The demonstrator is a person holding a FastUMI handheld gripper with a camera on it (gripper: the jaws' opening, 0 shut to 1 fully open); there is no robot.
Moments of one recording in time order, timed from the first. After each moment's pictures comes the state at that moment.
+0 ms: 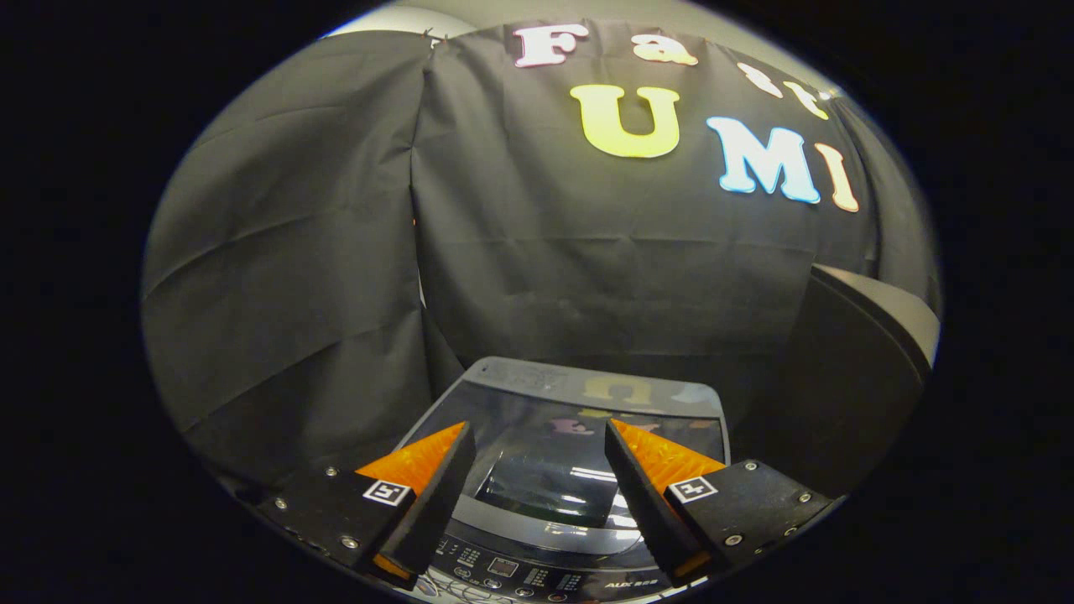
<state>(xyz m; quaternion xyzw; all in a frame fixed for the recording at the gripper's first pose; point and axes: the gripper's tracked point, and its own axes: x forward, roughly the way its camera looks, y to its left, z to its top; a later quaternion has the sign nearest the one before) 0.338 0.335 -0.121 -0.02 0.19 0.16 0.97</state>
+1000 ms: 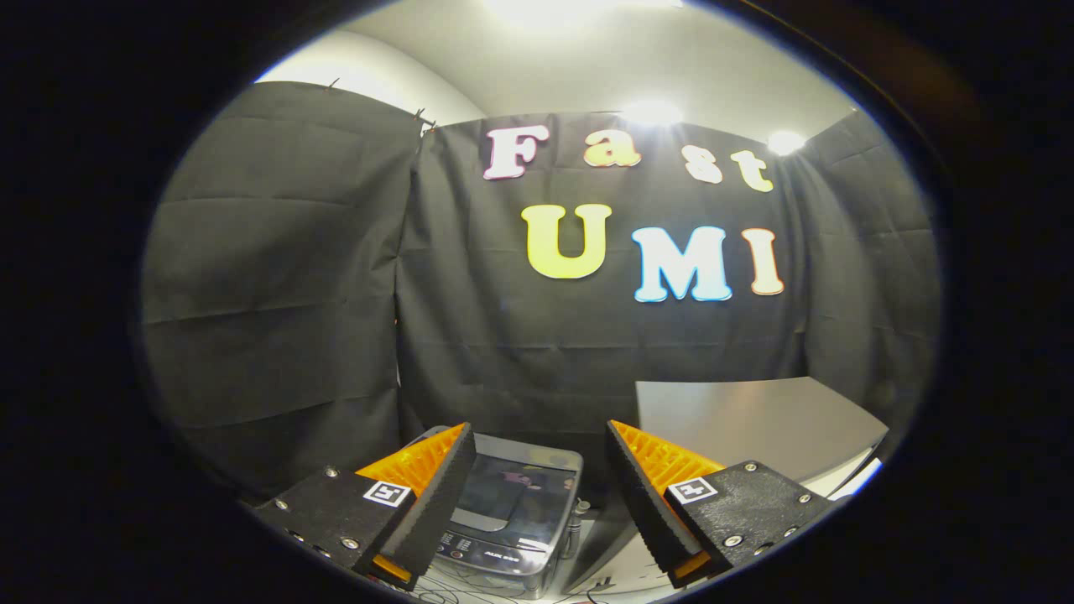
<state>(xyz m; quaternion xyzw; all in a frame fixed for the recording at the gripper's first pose) 0.208 0.149 0.047 -0.02 0.04 0.12 0.99</state>
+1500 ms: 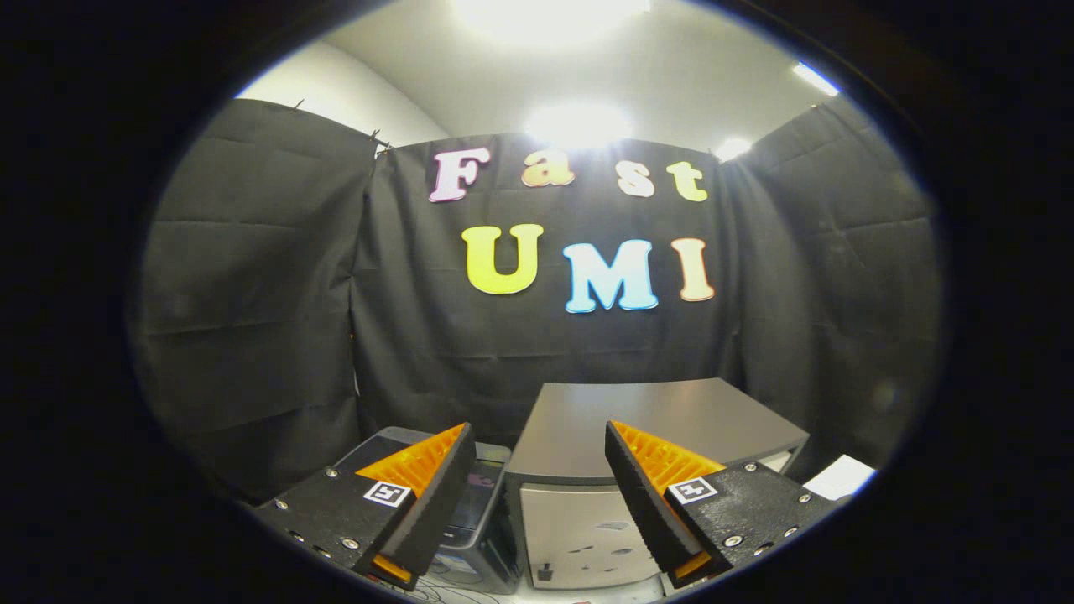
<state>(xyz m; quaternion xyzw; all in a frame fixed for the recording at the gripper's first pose) 0.141 0.018 0.071 0.00 0.03 0.04 1.00</state>
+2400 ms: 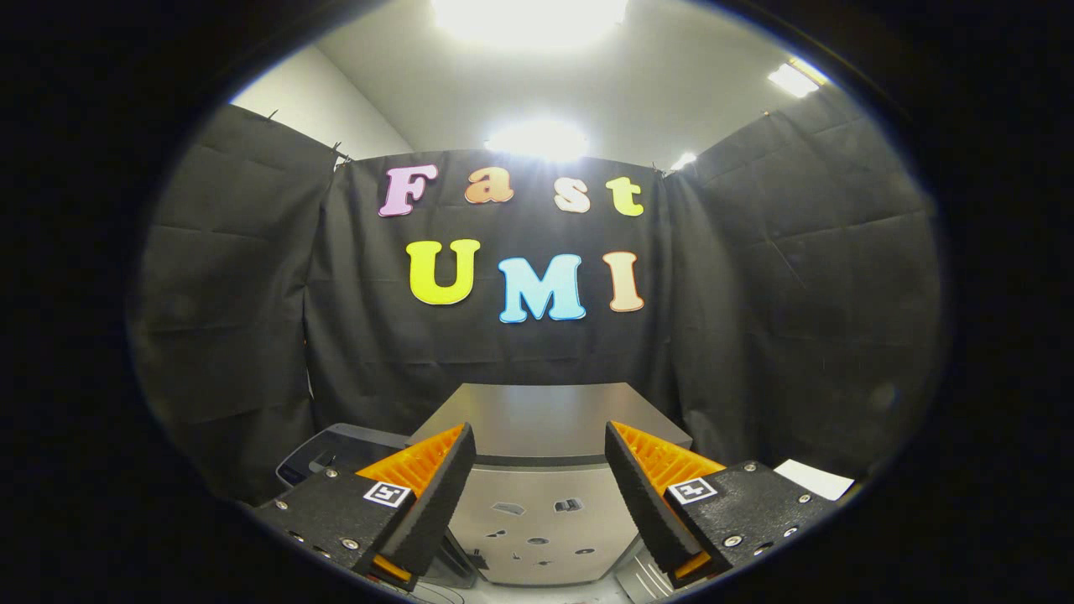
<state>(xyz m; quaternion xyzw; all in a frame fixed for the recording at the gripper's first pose) 0.080 -0.096 0.079 0.00 0.01 -0.03 1.00</state>
